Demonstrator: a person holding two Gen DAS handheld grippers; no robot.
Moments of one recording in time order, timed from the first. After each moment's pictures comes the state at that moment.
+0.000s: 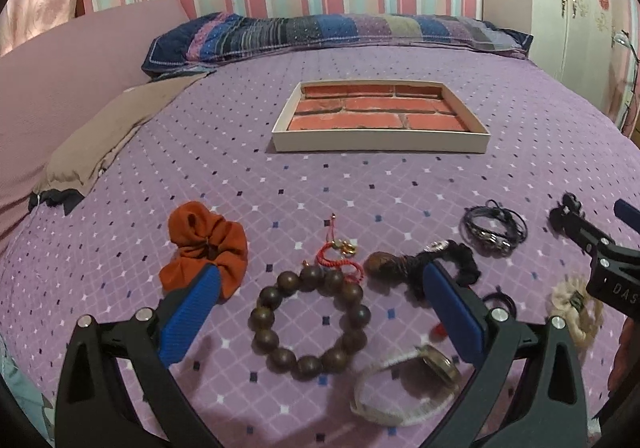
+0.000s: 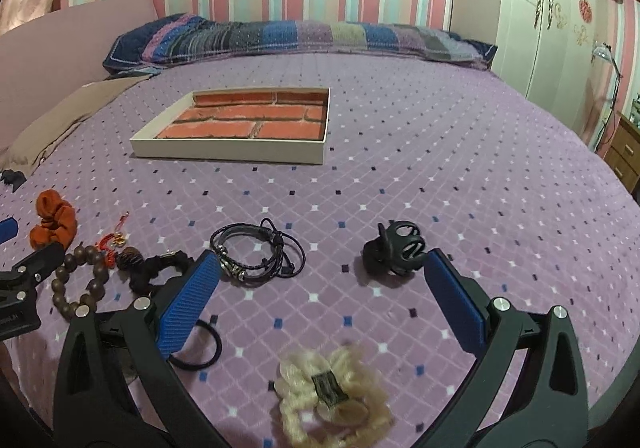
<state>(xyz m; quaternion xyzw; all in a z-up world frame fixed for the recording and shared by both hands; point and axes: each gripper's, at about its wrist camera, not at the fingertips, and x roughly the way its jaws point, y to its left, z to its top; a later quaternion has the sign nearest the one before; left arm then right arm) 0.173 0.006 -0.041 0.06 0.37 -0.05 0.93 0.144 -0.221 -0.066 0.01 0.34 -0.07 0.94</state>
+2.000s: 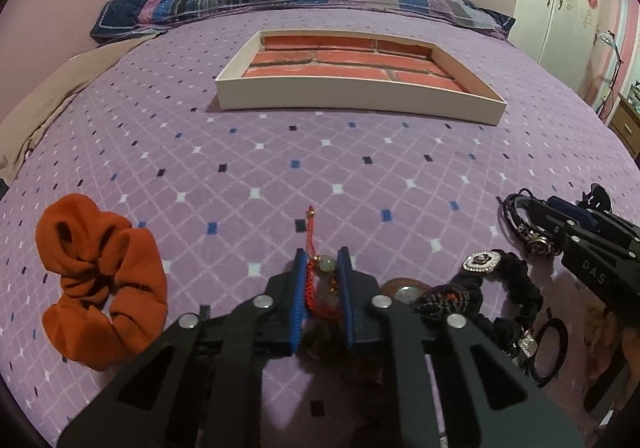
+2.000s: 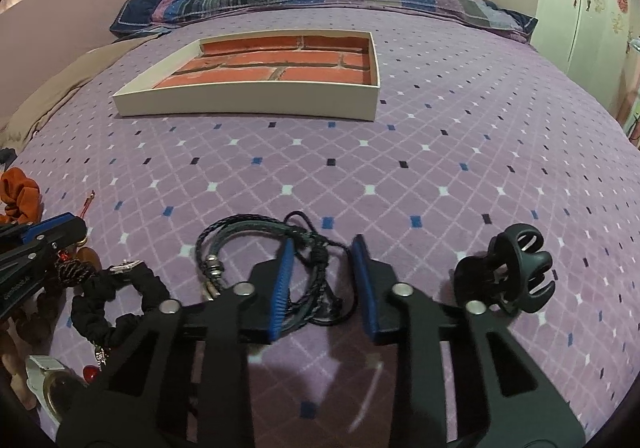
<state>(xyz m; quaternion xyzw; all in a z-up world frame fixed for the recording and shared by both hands) 0.251 0.008 -0.112 0.04 0.42 -0.13 0.90 0.226 -0.209 -0.135 0.01 0.40 -0.02 0.92</state>
